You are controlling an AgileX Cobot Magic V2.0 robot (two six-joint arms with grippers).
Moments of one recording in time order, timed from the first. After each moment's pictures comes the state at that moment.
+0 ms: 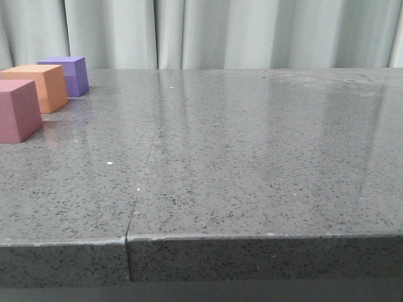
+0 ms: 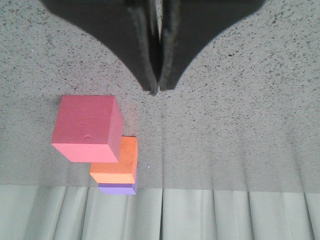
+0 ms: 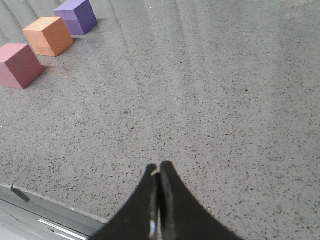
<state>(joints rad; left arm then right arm) 0.01 -0.01 0.00 -0.03 0.17 -0.02 0.52 0.36 -0.39 -0.03 0.43 0.29</state>
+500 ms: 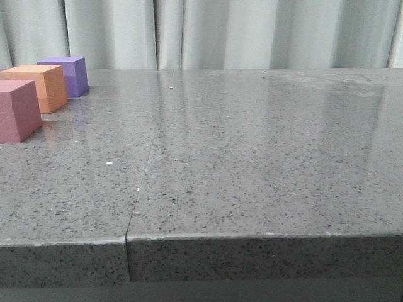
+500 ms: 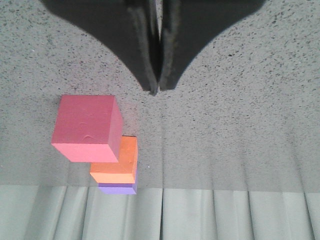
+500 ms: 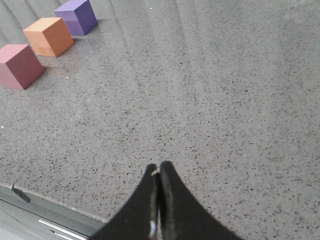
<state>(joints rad) 0.01 -0.01 0.00 -0.03 0.17 -0.02 0.52 0.36 -0.39 -0.03 0.43 0.29</state>
